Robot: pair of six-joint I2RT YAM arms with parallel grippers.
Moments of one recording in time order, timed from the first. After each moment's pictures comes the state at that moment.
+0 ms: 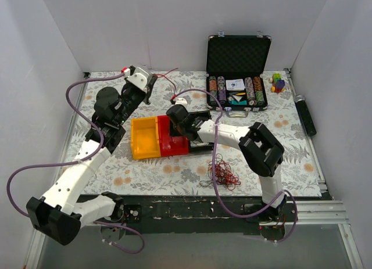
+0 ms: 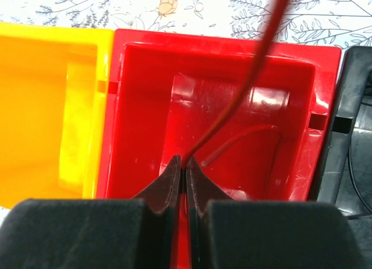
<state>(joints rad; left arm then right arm) -0.44 1.10 1.12 0.19 0.16 0.26 0.93 1.97 1.40 -0.14 0.22 0.63</state>
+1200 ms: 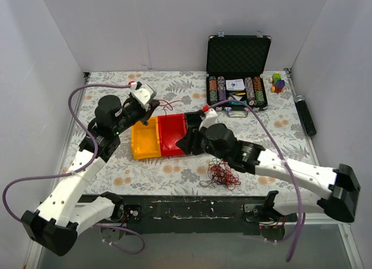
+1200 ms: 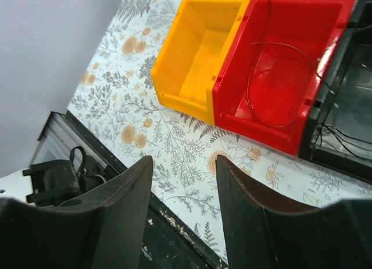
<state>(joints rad) -0.44 1.01 1.04 -0.16 0.28 0.25 1.10 1.26 0.97 -0.11 0.19 0.67</state>
